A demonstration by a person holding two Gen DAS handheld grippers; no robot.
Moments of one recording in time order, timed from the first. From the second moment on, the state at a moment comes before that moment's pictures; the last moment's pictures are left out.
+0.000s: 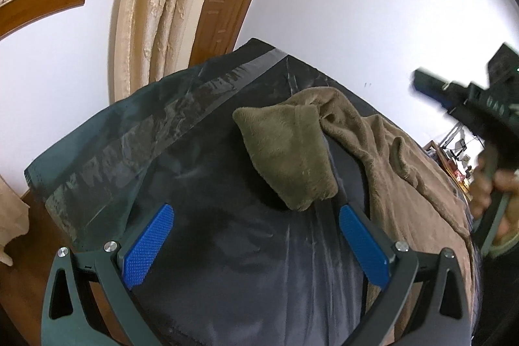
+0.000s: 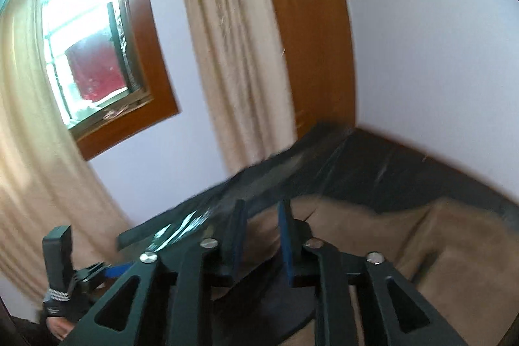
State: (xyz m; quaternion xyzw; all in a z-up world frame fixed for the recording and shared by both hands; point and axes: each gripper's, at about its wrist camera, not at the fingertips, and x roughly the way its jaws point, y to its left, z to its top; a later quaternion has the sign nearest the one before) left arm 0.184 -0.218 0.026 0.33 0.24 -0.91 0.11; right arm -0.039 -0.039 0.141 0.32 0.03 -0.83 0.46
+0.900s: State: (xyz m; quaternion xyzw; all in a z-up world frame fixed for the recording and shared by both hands) left arm 0.185 -0.245 0.004 0.34 0.28 -0.89 0.13; right arm -0.047 -0.151 0.073 0.41 0.08 -0.78 0.48
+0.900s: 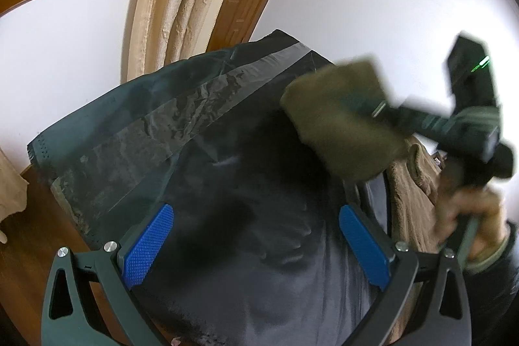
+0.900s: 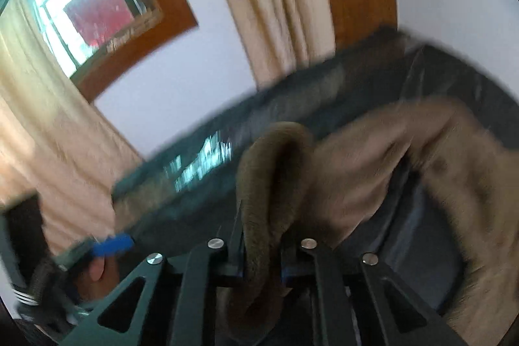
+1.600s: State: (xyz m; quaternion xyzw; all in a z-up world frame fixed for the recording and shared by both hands) left arm 0.098 -0.180 0.053 0.35 0.16 -0.92 0.05; right arm -0.120 0.057 0.260 0.22 -0.05 -0.93 0.28
